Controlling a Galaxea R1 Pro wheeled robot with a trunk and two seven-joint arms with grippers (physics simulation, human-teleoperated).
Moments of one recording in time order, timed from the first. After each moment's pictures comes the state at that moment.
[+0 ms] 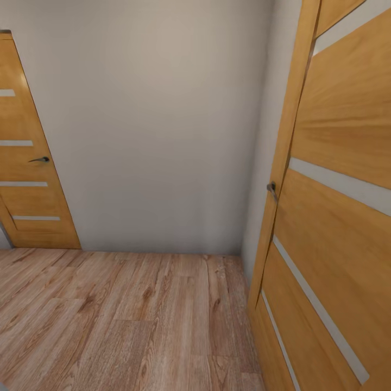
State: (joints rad) left arm 0.01 -0.02 0.03 -0.01 0.12 -0.13 -0.01; right arm -0.38 0.11 0.58 0.03 -0.19 -0.01 -0.17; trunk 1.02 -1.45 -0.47
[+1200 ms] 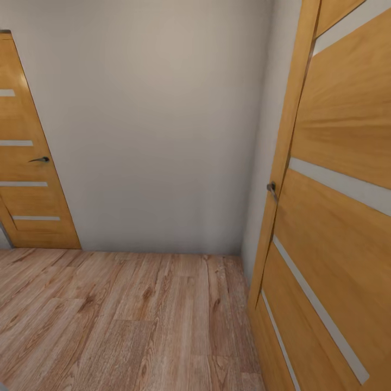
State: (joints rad) left arm 0.01 -0.02 0.03 -0.01 0.12 -0.13 -0.01; right arm -0.15 -0.04 0.58 0.03 -0.26 -0.01 -0.05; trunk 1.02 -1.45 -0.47
